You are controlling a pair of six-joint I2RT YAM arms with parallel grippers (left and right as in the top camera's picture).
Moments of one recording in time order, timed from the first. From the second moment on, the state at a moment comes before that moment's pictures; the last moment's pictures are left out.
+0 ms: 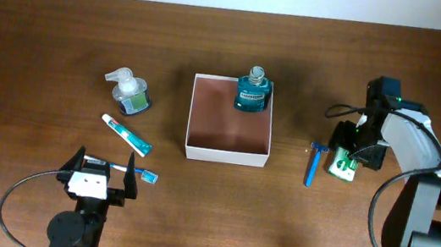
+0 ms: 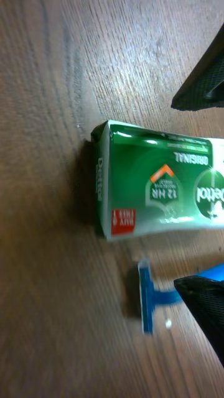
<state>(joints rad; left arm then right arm) -0.03 0.04 0.02 -0.08 0.00 0.04 -0.13 1.88 1.28 -0.93 -0.01 0.28</state>
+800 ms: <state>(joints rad) -0.03 0.04 0.02 -0.08 0.00 0.04 -0.22 1.91 1.27 -0.87 -0.11 0.17</state>
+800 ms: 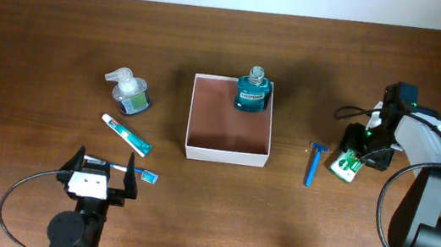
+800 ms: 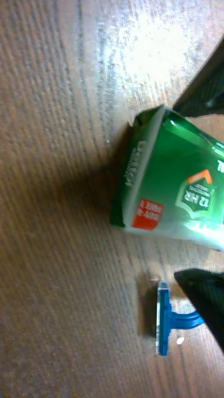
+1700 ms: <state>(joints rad) -0.03 0.04 0.02 -0.08 0.00 0.04 -0.22 1.91 1.19 -0.79 -0.11 0.21</state>
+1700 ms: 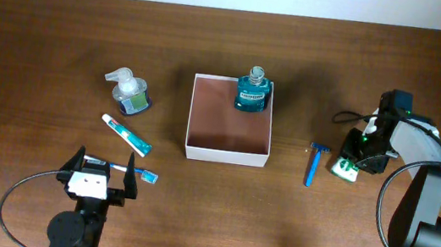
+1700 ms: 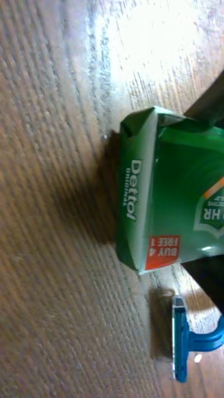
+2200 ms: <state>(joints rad) -0.03 0.04 0.02 -0.08 0.00 0.04 -0.21 1.93 1.38 -1.06 -0.12 0.18</state>
